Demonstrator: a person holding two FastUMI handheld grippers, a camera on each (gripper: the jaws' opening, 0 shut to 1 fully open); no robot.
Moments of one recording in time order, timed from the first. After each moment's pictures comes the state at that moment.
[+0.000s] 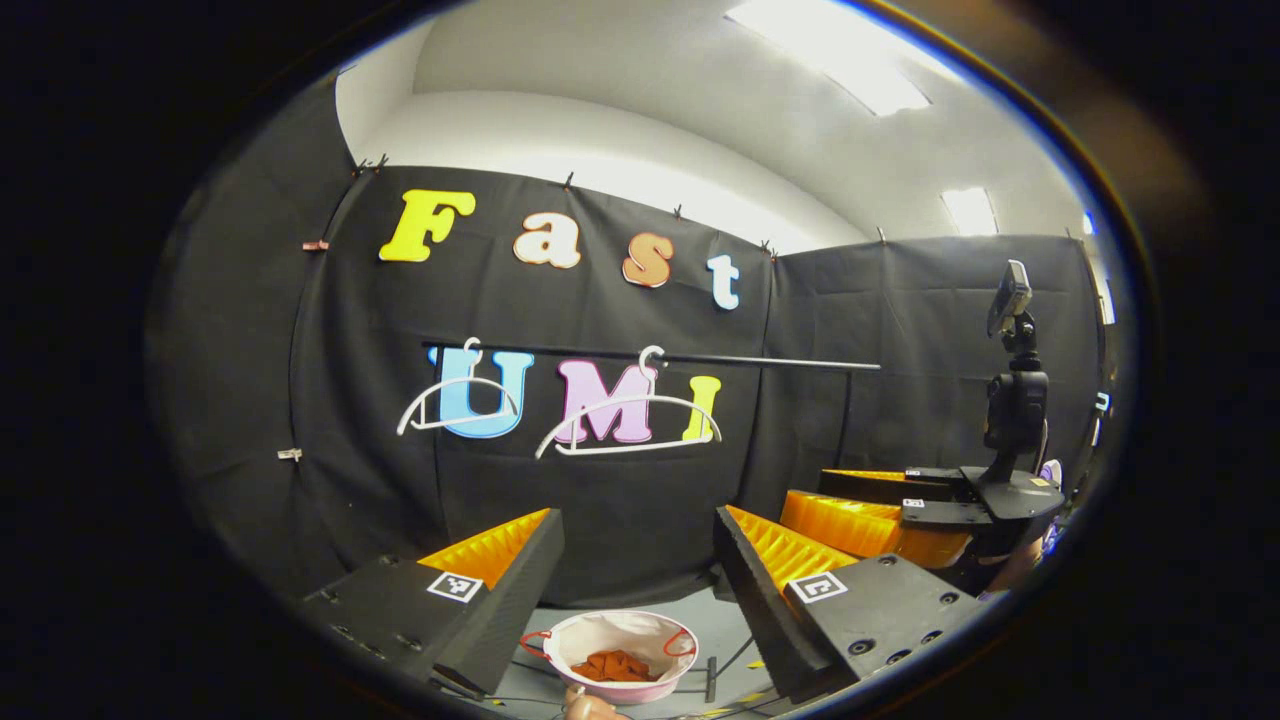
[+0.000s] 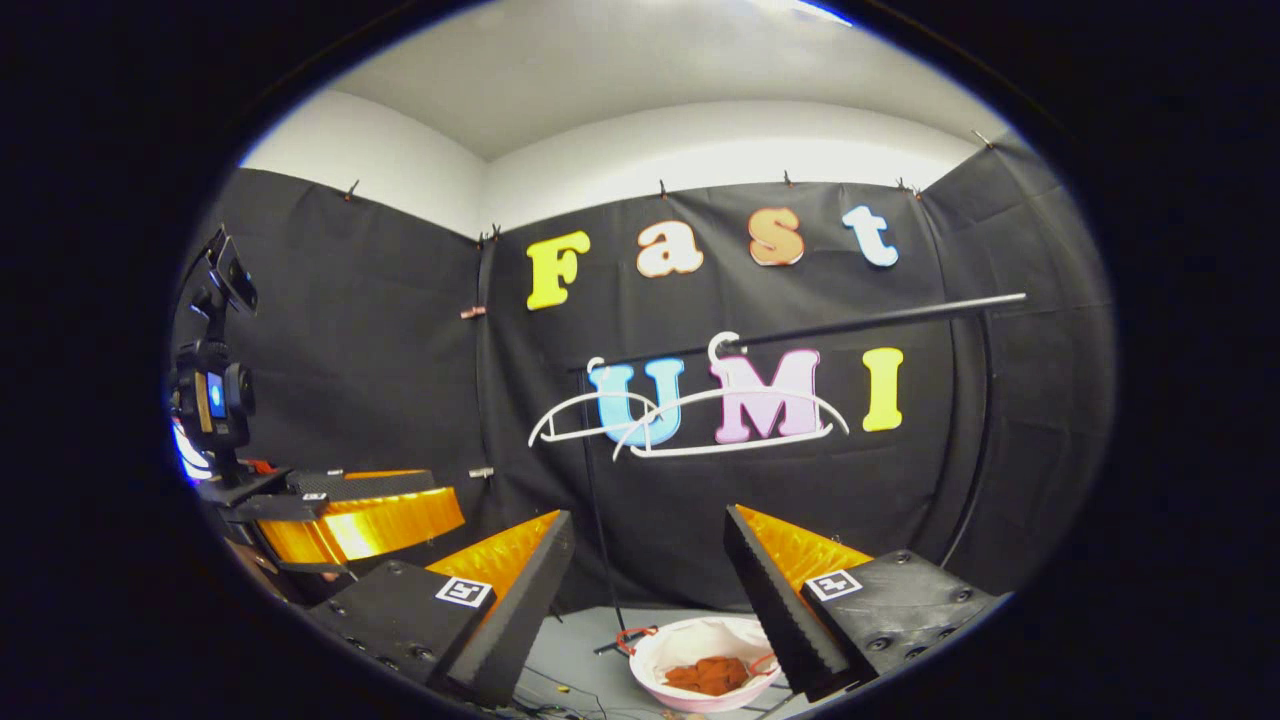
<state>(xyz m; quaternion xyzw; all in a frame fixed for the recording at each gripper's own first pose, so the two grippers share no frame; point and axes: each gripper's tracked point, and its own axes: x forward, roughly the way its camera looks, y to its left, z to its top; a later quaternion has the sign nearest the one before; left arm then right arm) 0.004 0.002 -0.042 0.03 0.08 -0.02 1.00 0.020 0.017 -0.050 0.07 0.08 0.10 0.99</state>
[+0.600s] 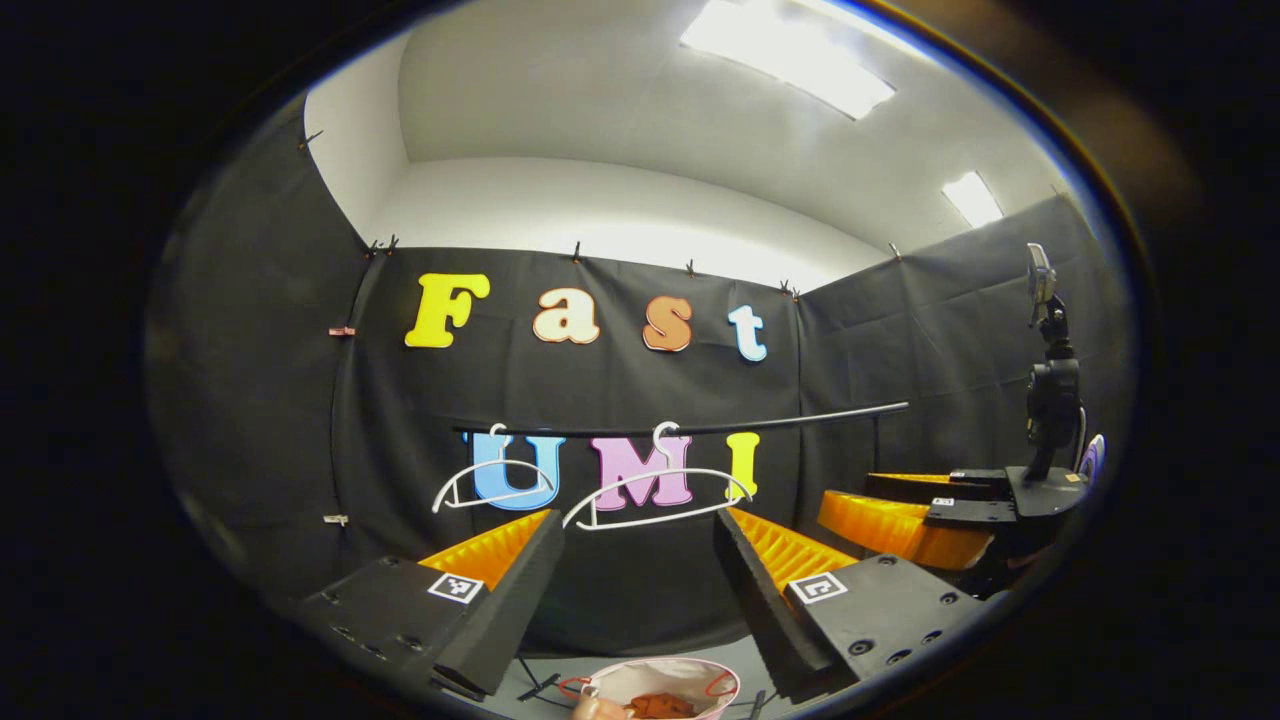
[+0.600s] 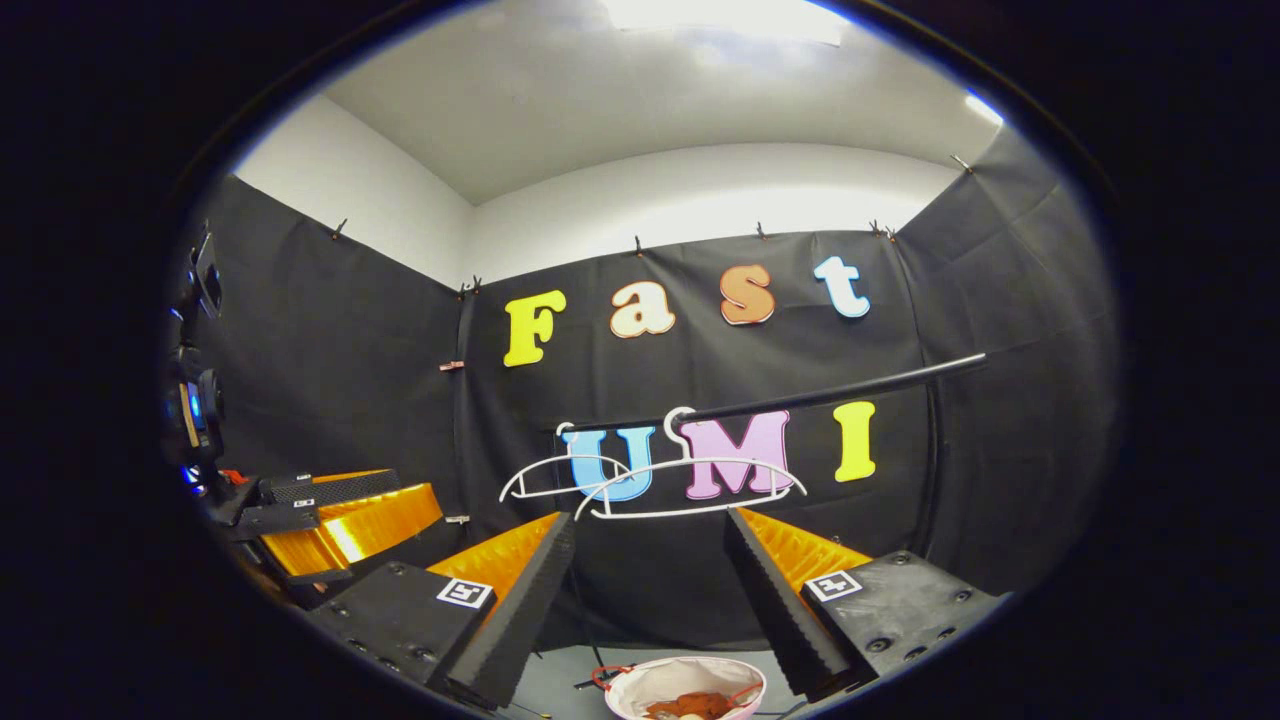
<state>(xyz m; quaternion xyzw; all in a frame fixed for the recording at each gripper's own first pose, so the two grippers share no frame) 0.037 -0.043 -0.001 0.09 -0.02 0.04 1.00 0.031 -0.050 -0.011 0.06 0.01 0.07 1.00</state>
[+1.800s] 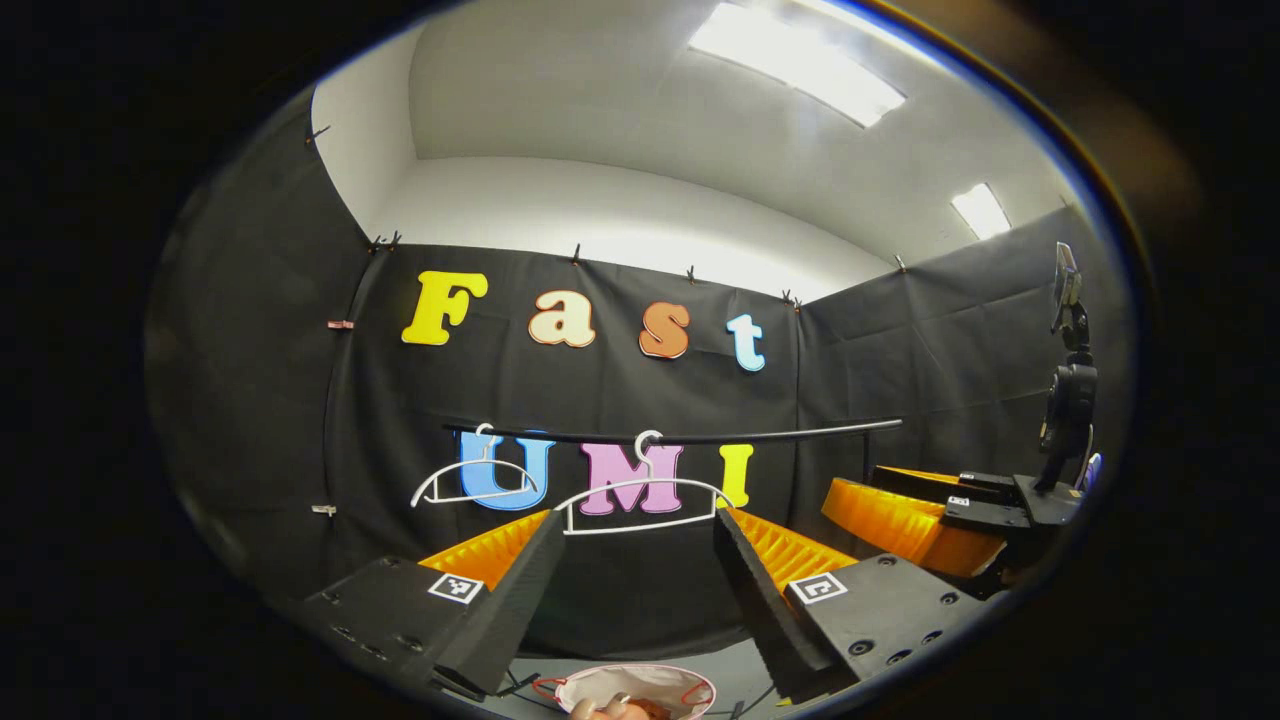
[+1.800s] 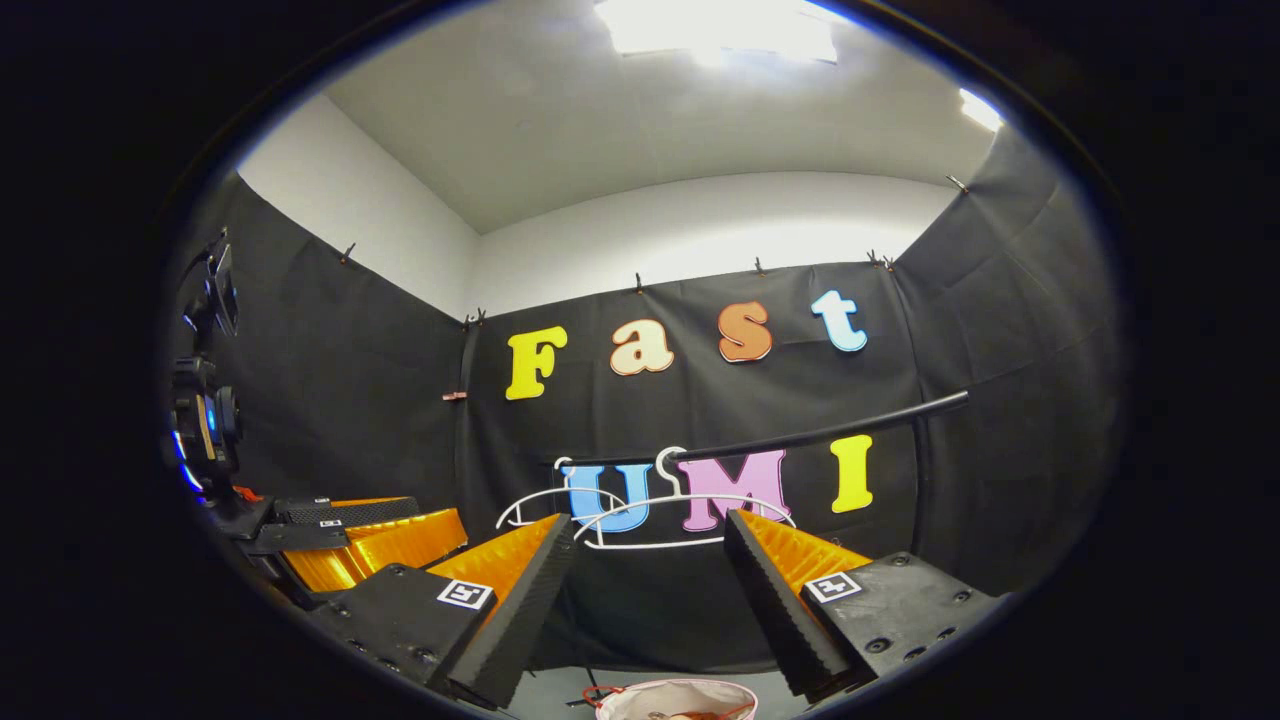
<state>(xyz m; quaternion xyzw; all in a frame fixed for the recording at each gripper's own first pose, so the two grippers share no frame) 0.033 -0.057 0.007 0.07 -0.01 0.04 1.00 0.025 -0.049 0.011 0.07 -0.03 0.08 0.99</state>
